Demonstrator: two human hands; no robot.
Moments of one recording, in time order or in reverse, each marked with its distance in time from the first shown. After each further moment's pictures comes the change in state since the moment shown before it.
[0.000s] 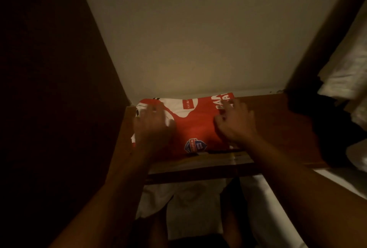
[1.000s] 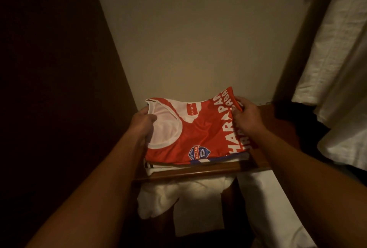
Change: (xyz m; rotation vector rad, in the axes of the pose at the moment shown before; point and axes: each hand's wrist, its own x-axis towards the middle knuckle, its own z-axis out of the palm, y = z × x) left_hand -0.007 -0.017 -0.085 -1.178 -0.173 -0.474; right_hand -0.050 0.011 -0.068 0.852 0.189 0.111
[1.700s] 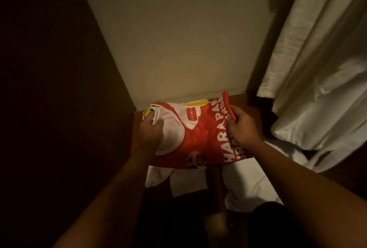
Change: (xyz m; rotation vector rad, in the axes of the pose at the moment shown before) left_hand -0.115 0.047 -0.002 0.248 0.042 0.082; right_hand -0.117 -0.092 -0.088 -0.158 -0.074 0.083
